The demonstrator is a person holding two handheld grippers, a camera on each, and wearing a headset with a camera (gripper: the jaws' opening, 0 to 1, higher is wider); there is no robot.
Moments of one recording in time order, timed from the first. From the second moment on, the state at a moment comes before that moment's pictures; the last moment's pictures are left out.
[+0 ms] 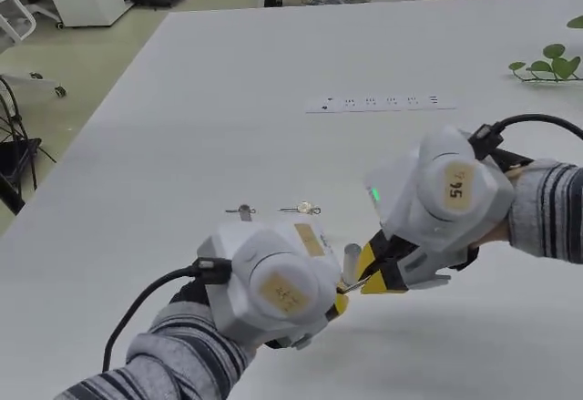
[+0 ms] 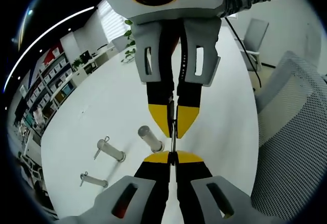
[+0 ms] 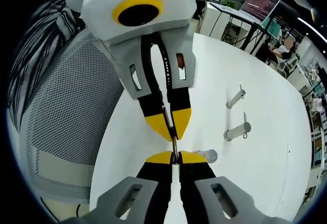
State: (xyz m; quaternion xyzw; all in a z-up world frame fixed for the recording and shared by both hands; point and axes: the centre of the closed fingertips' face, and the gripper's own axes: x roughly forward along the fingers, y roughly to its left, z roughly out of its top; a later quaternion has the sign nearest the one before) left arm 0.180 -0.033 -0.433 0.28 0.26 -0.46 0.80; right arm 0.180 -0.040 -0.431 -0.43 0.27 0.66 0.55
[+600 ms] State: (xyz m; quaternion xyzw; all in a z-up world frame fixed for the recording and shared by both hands) left arm 0.191 -0.028 -0.427 0.20 0.25 -0.44 0.84; right arm 0.195 -0.048 -0.431 -0.40 0.23 0.64 0.61
